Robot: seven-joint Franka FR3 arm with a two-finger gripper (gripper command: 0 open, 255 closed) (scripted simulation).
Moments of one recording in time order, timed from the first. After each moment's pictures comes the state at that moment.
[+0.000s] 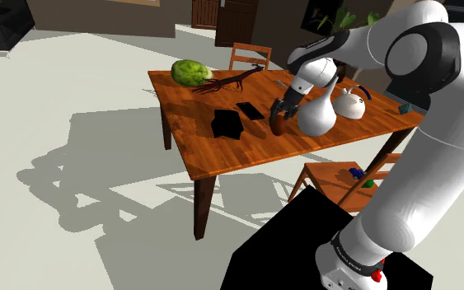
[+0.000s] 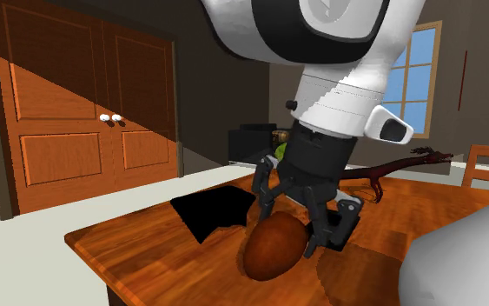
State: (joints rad) arm -0.09 0.15 -0.47 -2.07 0.47 2.12 -0.50
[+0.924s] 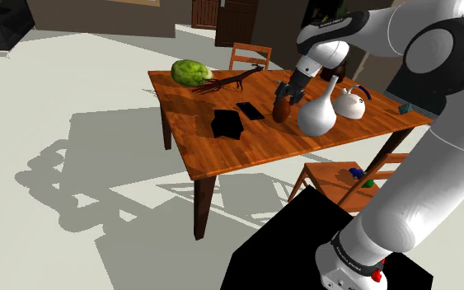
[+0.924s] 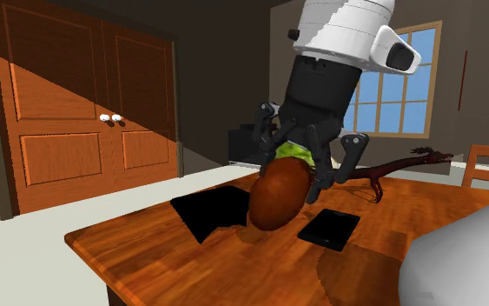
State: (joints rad) arm -0.09 0.06 -0.48 -1.97 0.39 1.97 -0.41
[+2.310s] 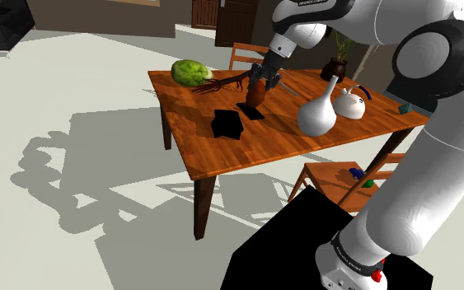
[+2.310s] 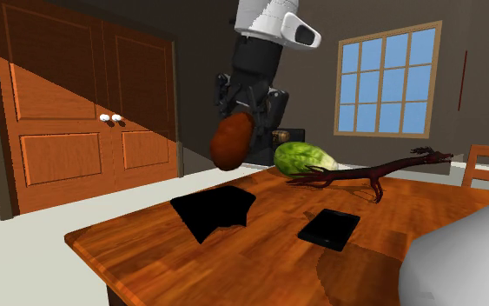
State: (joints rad) arm 0.02 0.11 -0.38 -1.78 0.39 1.90 -0.15
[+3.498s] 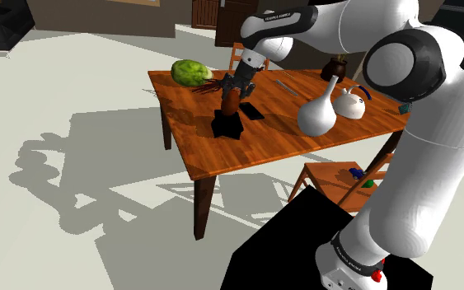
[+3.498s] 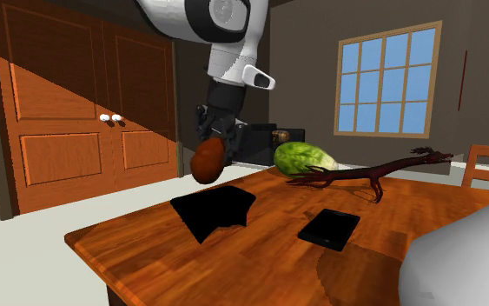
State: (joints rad) arm 0.10 0.25 -0.30 -1.74 0.44 2.02 -0.06
